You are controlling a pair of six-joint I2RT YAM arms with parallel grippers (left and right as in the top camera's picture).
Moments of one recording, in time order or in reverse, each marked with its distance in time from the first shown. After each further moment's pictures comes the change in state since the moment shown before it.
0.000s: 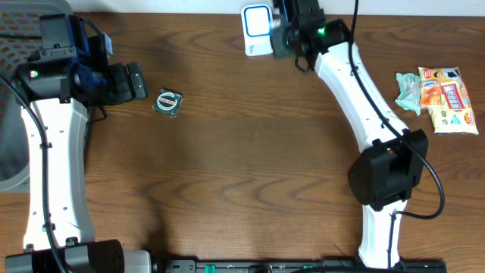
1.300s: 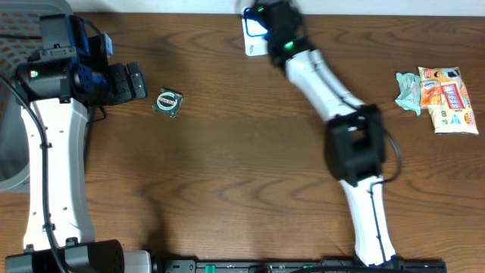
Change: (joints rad) left arm 0.000 0.000 0.000 0.001 0.000 0.000; right arm -0.011 0.257 0.024 0.389 0.415 -0.798
